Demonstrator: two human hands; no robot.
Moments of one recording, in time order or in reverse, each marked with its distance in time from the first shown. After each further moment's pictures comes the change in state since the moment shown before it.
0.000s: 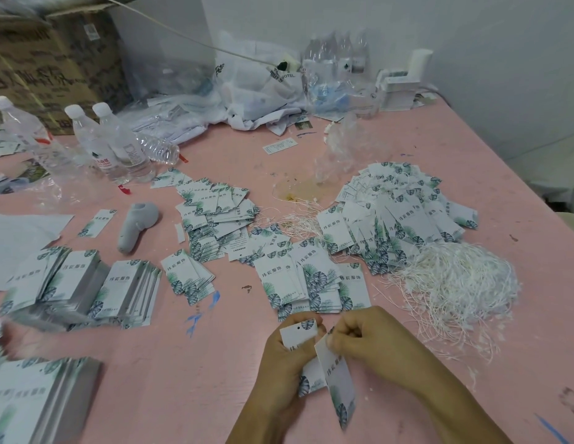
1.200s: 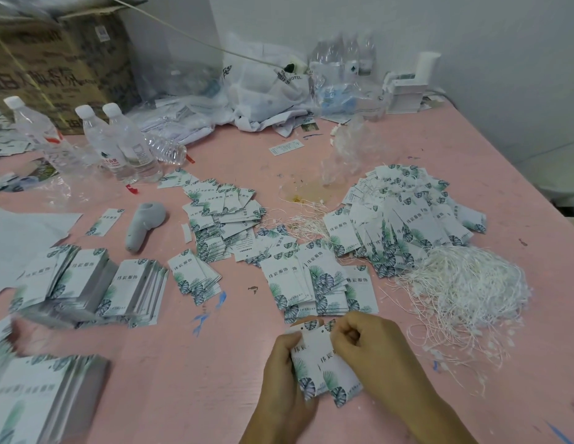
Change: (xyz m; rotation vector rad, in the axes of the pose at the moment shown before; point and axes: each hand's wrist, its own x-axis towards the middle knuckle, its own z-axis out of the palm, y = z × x) left_hand -0.008 -0.006 0.001 -0.375 0.065 -0.223; right_hand -0.007 -0.008 0.027 -0.146 0.313 -0.029
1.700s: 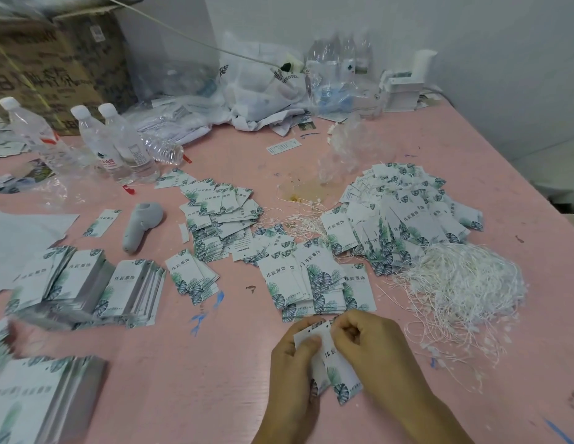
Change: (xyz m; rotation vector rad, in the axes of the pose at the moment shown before) left_hand 0.000 -0.007 0.011 0.280 0.118 0.276; right_hand -0.001 0.009 0.004 0.041 0.074 -0.036
